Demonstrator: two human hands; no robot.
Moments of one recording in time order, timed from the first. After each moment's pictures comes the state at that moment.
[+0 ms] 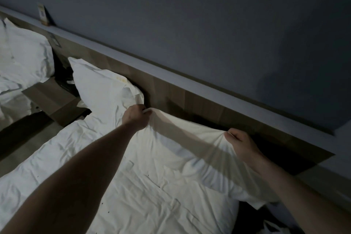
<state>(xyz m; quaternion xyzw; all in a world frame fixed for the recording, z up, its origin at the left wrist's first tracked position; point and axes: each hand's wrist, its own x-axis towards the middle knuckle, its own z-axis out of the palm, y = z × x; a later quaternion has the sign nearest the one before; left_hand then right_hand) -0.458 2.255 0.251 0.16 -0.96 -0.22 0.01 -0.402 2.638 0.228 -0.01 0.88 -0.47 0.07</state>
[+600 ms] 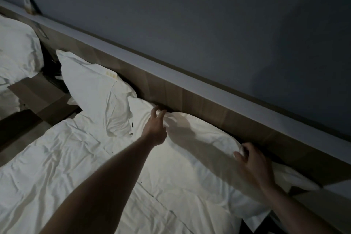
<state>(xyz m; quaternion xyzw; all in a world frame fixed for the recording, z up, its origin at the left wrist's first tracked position) -0.494 2.327 0.157 0.06 -0.97 -0.23 -0.05 -0.420 2.677 0.126 0.06 0.96 -0.26 -0.03</state>
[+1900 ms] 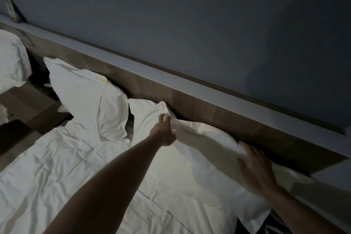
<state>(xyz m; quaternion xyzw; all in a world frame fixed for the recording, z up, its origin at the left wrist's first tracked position) -0.509 2.373 0.140 0.01 -0.97 -0.17 -0.17 -0.390 2.705 0.124 0.04 0.98 -0.17 0.01</state>
